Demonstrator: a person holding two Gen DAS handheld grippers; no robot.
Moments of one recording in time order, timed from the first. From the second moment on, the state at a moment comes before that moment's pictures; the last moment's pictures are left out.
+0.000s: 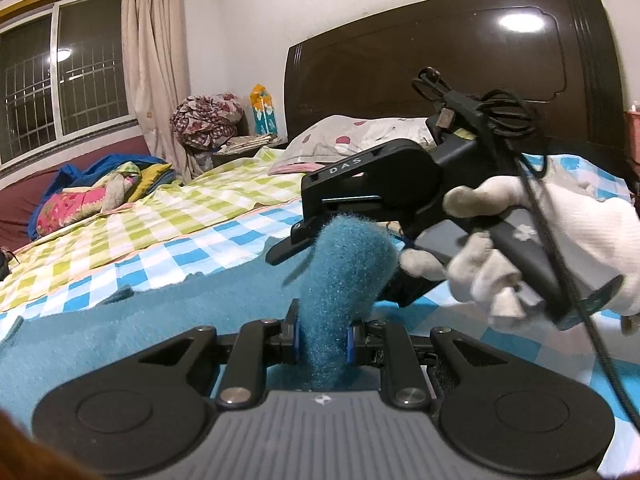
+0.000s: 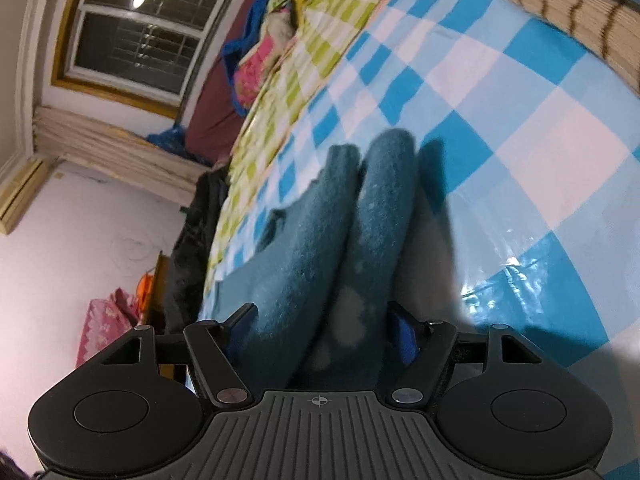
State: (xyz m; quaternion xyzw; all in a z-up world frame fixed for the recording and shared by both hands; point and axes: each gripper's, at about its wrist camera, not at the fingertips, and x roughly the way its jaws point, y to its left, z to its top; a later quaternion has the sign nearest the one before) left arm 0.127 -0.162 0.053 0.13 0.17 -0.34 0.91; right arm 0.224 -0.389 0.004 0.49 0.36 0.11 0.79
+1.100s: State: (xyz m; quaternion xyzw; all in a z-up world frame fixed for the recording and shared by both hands) left arm 0.190 -0.066 0.062 0.12 0.13 -0.22 0.96; right arm 0.209 -0.379 0.035 0.49 0.34 0.10 0.80
